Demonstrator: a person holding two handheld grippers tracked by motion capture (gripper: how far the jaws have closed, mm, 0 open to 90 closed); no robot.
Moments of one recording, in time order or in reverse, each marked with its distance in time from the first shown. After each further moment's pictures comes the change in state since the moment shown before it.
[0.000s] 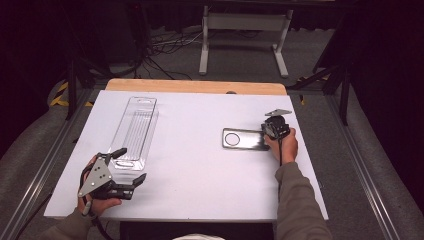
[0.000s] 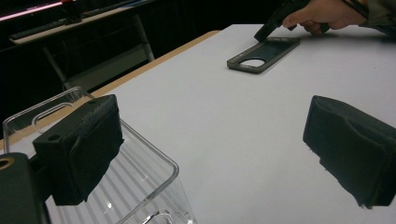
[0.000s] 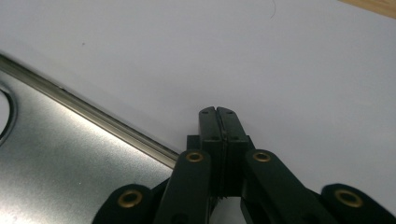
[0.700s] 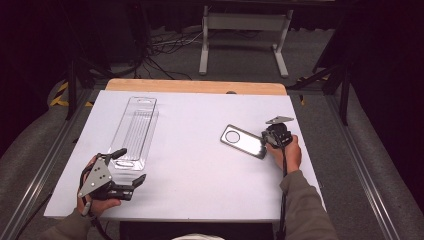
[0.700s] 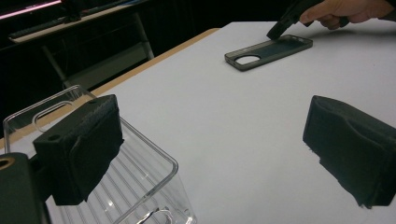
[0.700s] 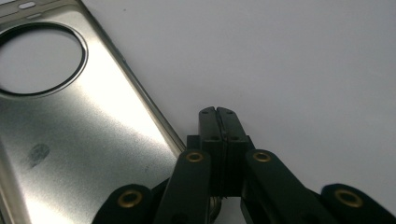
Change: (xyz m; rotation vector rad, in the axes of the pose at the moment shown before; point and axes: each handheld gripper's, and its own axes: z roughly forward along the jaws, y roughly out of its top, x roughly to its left) left arm 0.000 0.000 -0.002 0.005 -0.001 0.010; right arm 0.012 -0.017 -0.024 0.030 0.040 -0.035
